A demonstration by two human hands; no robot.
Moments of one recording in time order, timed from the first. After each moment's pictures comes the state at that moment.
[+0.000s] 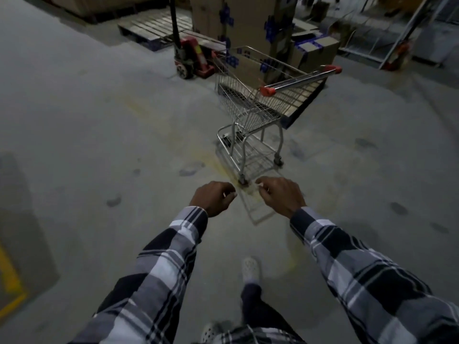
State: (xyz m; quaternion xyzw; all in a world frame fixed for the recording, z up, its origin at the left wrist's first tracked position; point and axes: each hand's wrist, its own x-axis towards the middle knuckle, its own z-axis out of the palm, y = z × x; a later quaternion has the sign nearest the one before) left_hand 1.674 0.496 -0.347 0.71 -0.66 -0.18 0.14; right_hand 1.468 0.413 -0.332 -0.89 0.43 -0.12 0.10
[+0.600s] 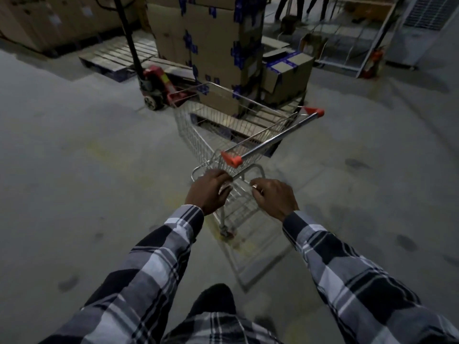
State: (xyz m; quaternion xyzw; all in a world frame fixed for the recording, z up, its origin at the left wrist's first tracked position) left_hand 1.716 0.074 -0.339 0.63 -0.75 0.00 0.20; right_hand 1.506 0.025 -0.341 -0.85 0.48 -0.17 0.10
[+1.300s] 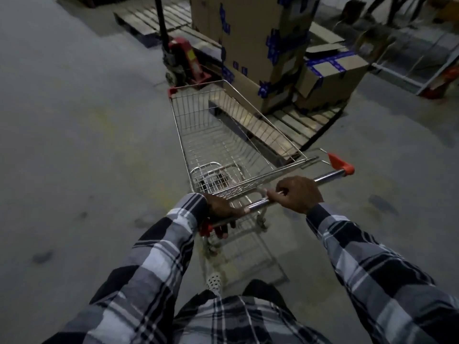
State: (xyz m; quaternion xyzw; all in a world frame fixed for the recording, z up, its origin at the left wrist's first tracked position) left_hand 1.693 -0.173 -0.337 0.65 -0.37 -0.66 -0.06; right_hand 1.475 -0.318 -0.371 -0.93 0.35 -0.07 0.05
